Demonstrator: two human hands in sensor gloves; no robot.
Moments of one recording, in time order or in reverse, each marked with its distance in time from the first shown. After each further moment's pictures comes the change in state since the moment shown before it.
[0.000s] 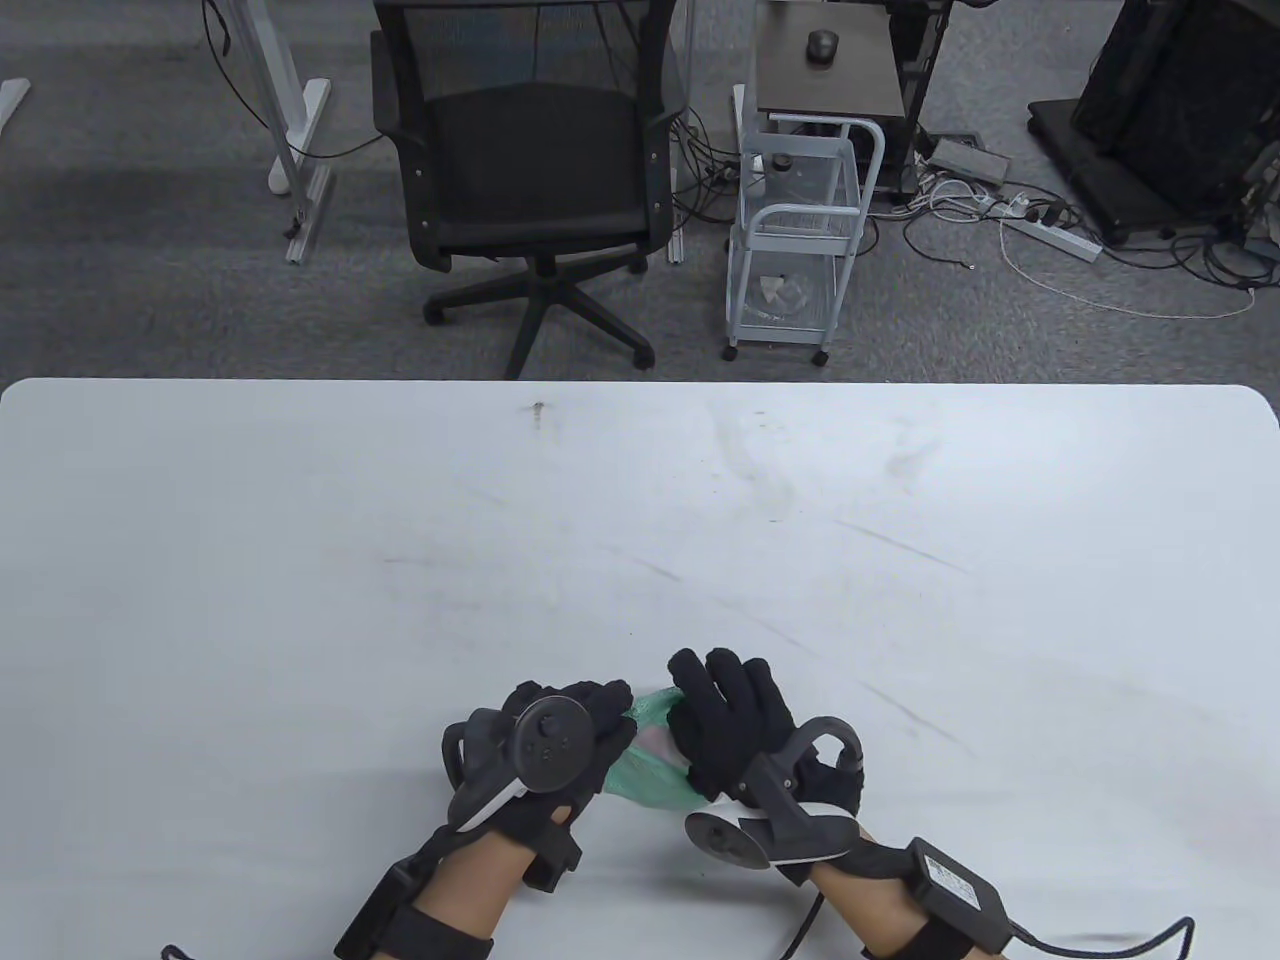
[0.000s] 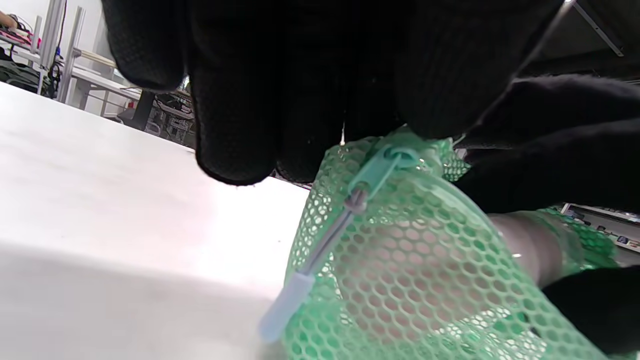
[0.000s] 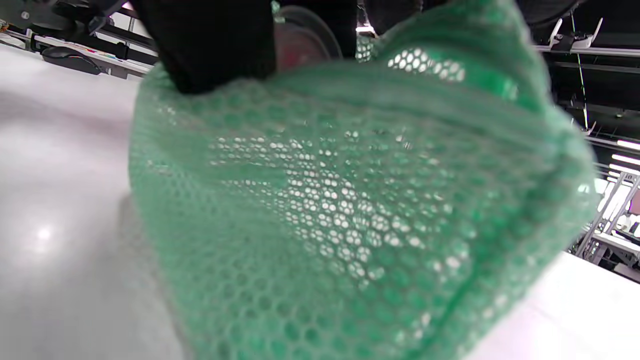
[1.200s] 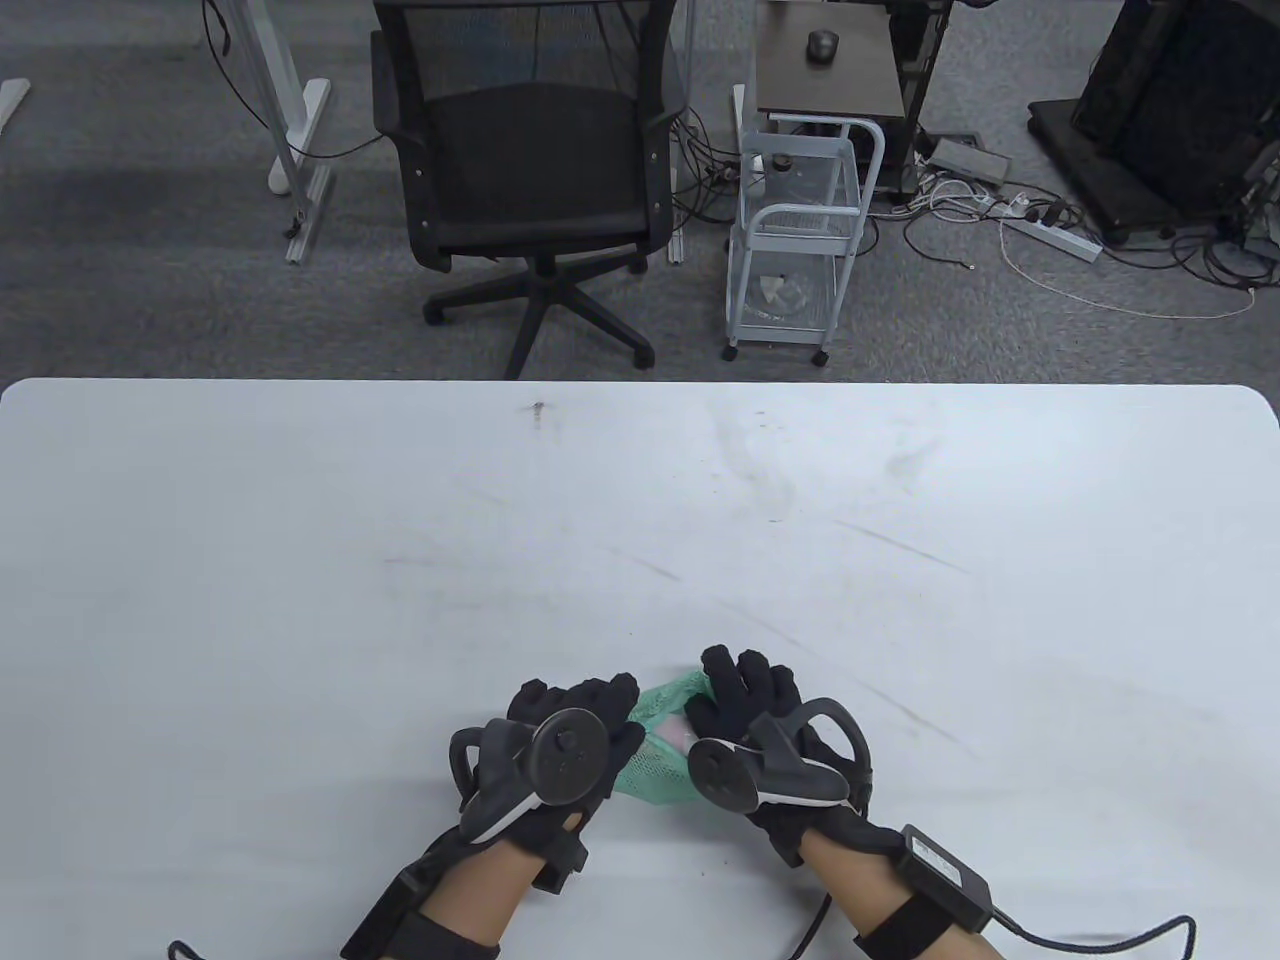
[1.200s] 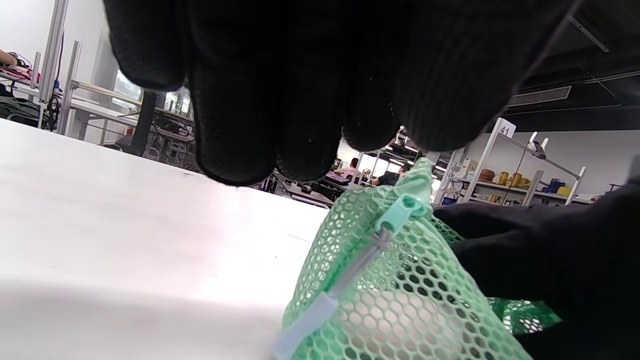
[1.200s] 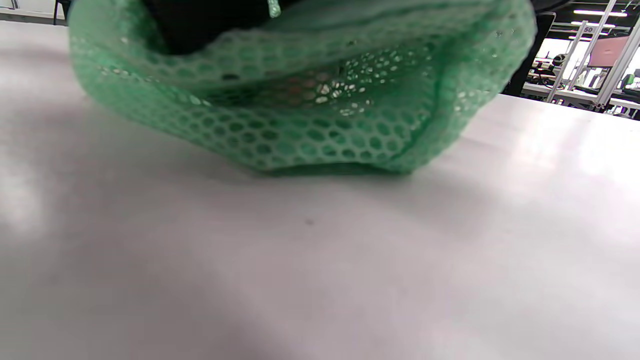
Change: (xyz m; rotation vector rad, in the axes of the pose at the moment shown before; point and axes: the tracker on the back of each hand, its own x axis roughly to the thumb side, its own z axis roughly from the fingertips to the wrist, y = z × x) left_hand 0.013 0.000 0.004 0.049 -0.006 -0.071; right_hand -0.023 0.049 -0.011 0.303 0.176 -0.176
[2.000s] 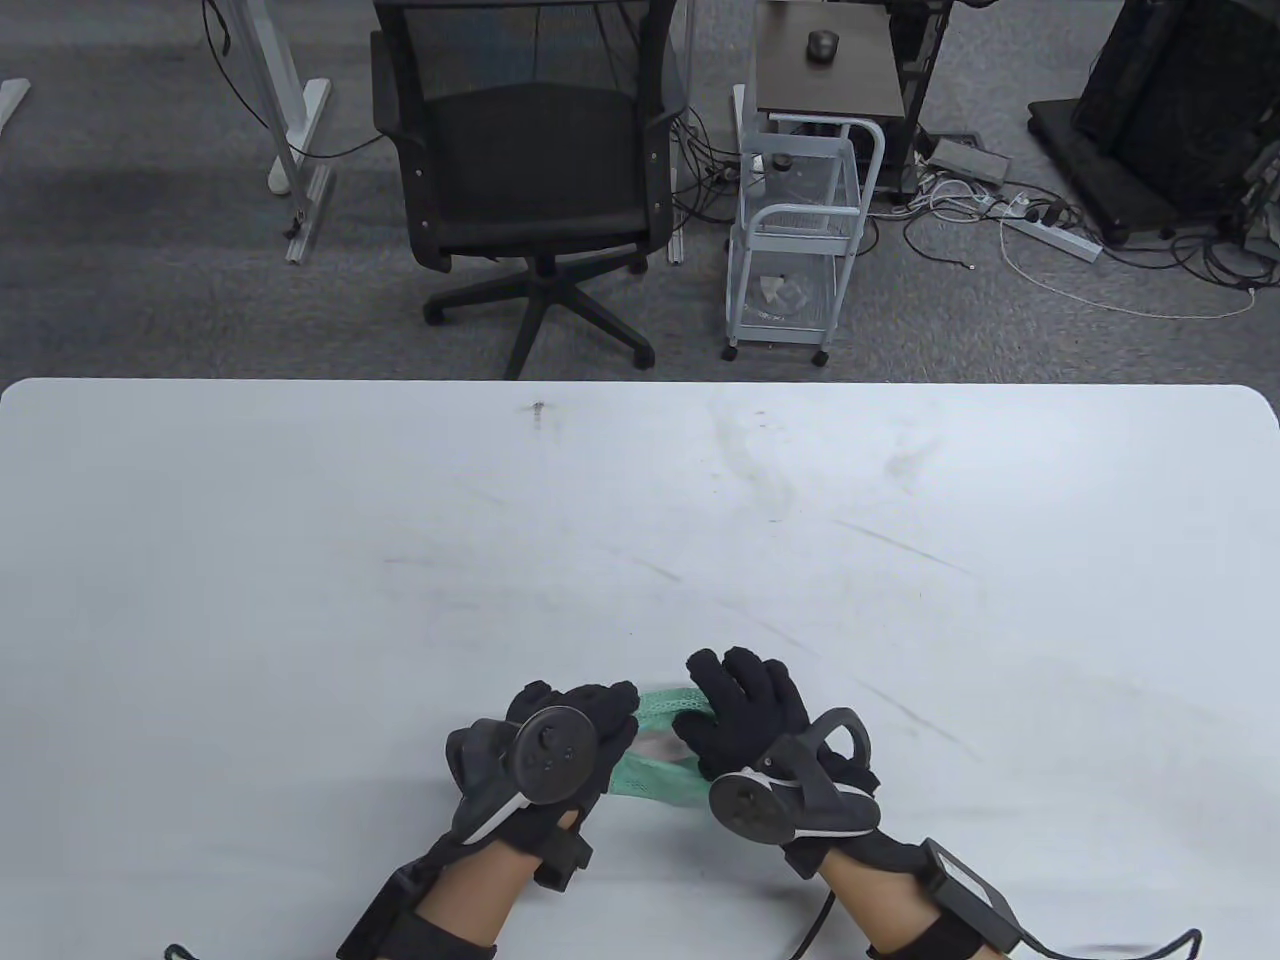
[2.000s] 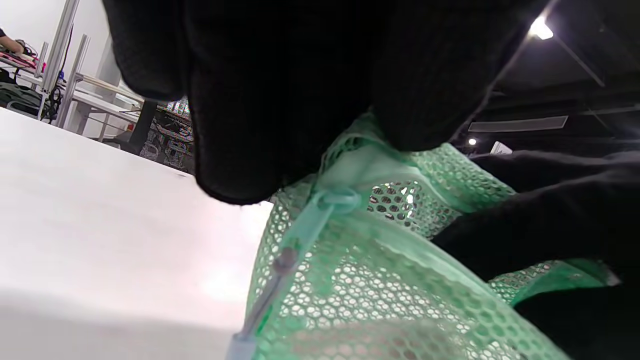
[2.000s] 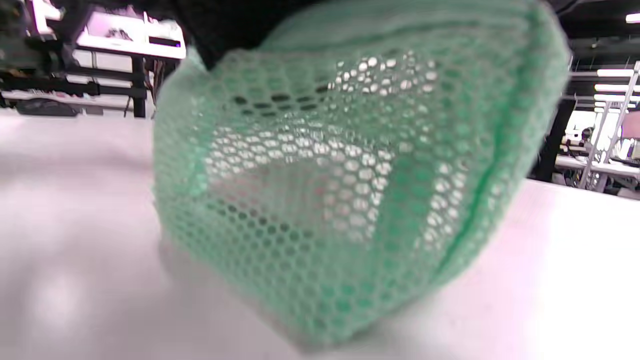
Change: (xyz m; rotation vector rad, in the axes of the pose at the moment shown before) left_hand -0.005 0.001 0.000 0.022 0.007 0.060; right_hand 0.007 -0.030 0.024 -0.213 -0.108 -0.027
